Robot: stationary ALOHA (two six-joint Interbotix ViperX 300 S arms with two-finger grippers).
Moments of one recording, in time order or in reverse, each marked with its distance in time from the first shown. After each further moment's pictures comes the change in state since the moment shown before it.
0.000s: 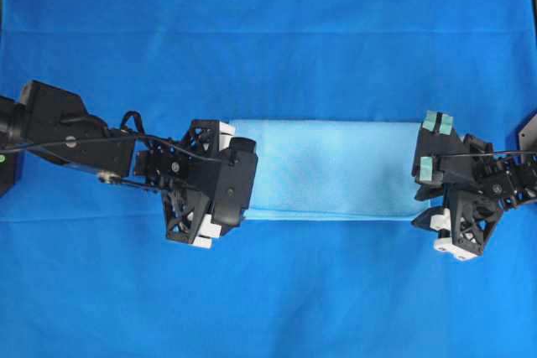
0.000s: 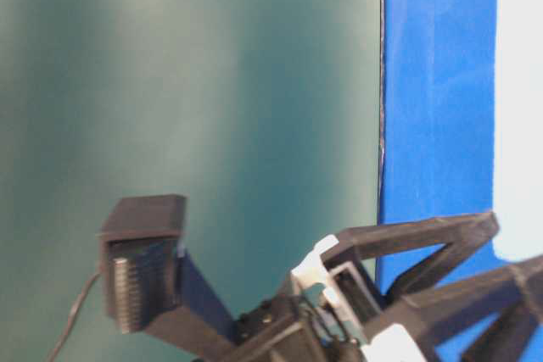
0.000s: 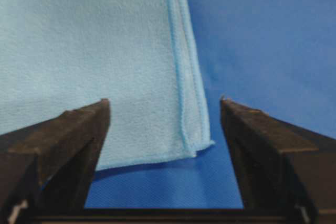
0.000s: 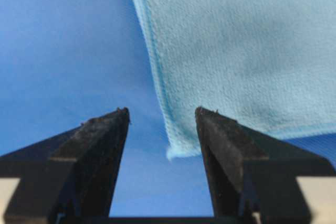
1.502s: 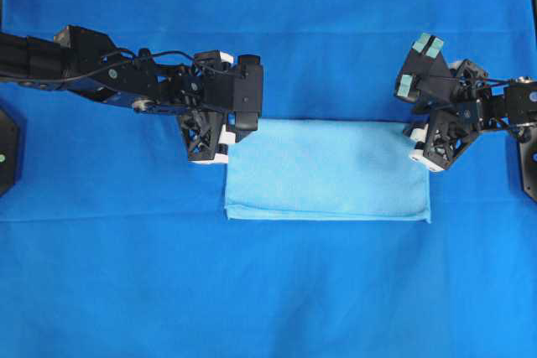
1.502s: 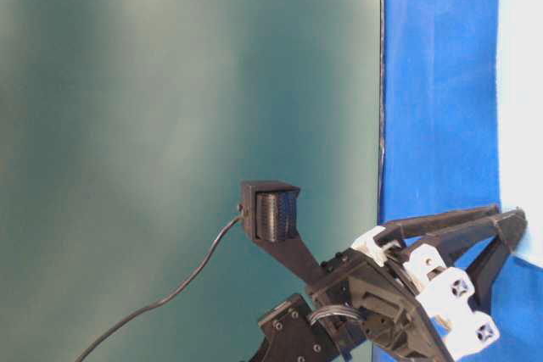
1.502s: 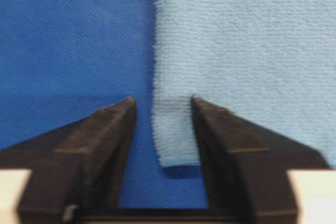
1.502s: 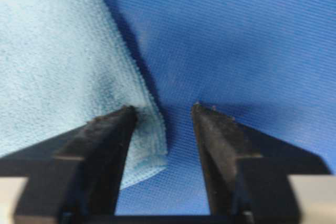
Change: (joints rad) left arm 0.284 0.173 0.006 0.000 -0.054 0.124; right arm -0.439 0.161 0.032 -0.330 -0.069 0.002
